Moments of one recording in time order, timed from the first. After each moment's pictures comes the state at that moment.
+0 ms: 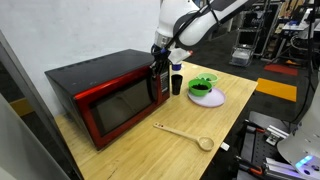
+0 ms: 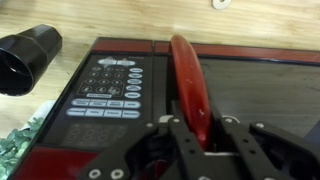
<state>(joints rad) 0.13 0.11 0.09 -2.08 -0.11 2.51 0.28</state>
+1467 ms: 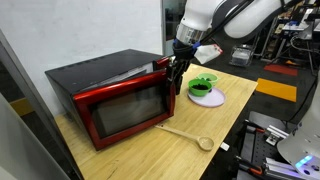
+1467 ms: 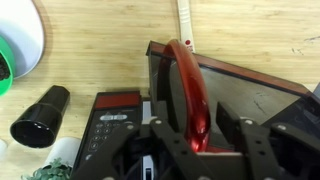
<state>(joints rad) 0.16 -0.23 0.16 -2.39 -0.03 2.47 0.41</state>
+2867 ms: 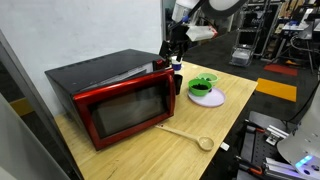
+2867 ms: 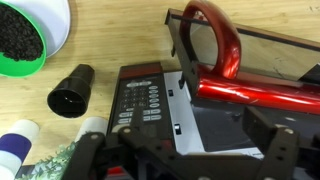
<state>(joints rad) 0.06 -0.19 0.16 -2.21 -0.04 2.33 0.41</state>
